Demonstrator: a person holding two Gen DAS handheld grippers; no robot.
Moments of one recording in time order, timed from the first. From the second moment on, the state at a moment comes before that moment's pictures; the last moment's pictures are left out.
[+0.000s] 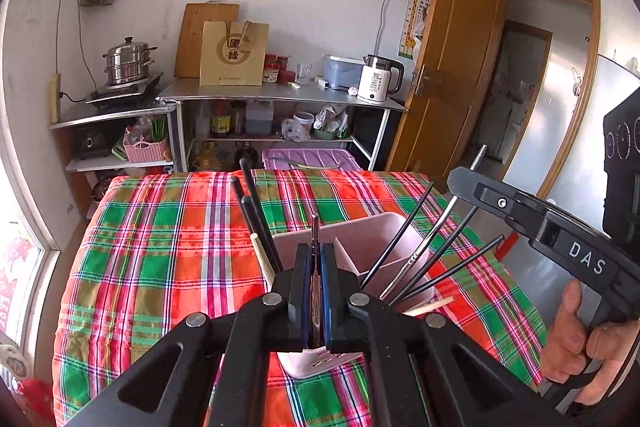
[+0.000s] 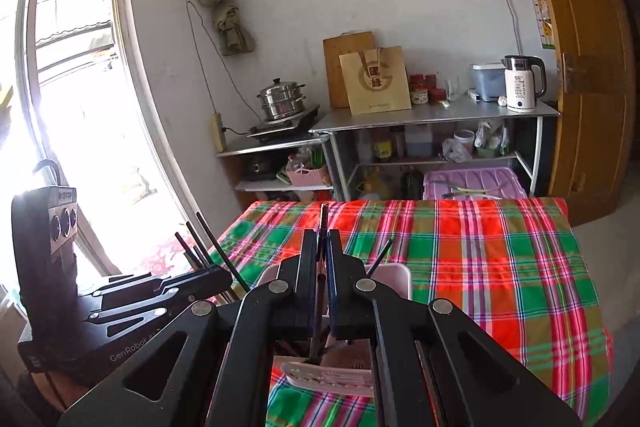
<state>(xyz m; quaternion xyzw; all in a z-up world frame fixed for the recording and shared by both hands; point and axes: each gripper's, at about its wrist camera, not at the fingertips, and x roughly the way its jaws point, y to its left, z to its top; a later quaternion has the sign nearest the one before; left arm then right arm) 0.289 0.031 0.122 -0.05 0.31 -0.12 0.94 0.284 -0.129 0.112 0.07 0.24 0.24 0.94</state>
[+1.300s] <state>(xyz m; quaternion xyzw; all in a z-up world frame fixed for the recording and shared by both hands) 0.221 0.030 0.128 -0.04 0.29 -0.14 0.95 0.229 -0.141 0.113 0.04 0.24 0.25 0.94</state>
